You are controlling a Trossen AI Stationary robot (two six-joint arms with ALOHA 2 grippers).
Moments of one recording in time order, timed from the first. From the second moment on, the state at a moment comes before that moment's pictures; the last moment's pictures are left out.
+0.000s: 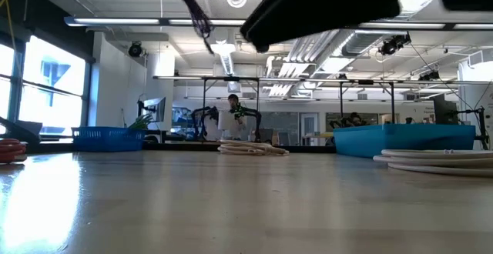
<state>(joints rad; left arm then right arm) -0.68 1.58 1.27 -0.83 -1.33 -0.29 0.61 1.94 1.27 -0.07 0.58 -0.11</state>
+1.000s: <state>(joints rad) 0.14 1.32 1.21 -1.57 -0.82 -0.74 0.40 1.94 1.03 0.15 0.23 -0.17</state>
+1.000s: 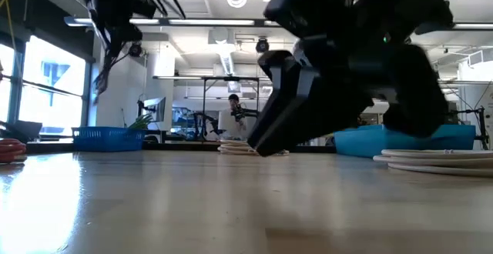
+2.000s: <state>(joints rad) 0.79 1.54 1.21 -1.25 -0.46 -0.13 0.18 1.94 0.84 0.35 0.03 -0.27</state>
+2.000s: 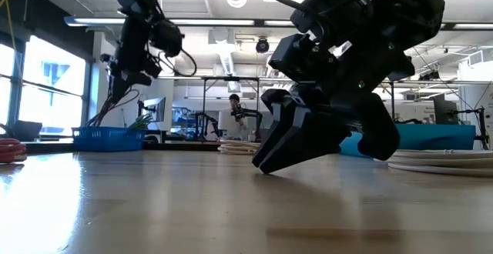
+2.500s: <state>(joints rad) 0.81 1.61 1.21 -1.23 -0.51 -0.02 0.18 1.94 0.82 0.38 0.03 -0.25</state>
